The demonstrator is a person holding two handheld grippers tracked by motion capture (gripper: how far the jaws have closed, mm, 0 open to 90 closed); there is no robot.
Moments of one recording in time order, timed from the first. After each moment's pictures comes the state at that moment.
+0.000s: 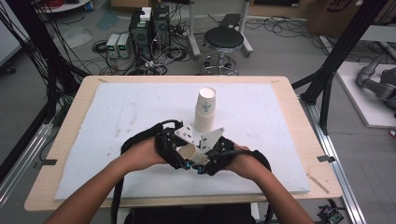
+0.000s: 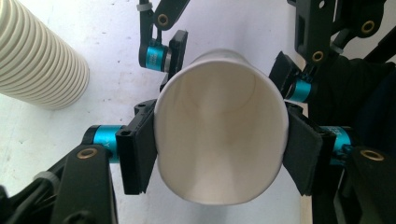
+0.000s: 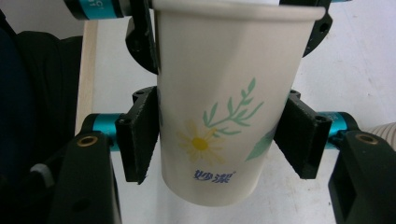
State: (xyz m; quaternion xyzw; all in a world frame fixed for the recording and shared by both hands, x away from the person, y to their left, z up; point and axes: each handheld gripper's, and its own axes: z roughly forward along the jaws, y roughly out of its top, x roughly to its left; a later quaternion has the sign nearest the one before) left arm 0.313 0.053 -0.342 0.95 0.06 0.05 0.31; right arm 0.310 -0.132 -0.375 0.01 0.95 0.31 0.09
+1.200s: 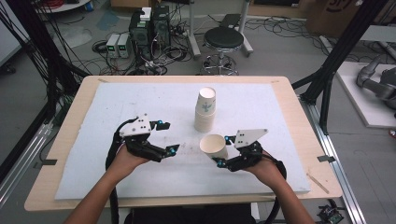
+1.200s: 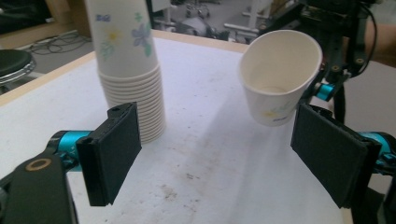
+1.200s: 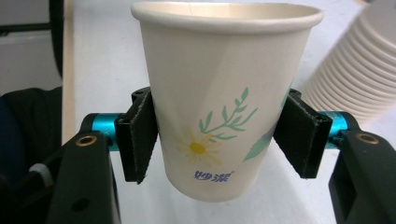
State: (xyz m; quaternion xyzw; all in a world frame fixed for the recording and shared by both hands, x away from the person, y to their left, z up) left arm 0.313 0.139 -0.376 0.78 0.19 0.12 0.59; right arm 0.309 -0.214 -0.389 0.12 0.88 0.44 0.11
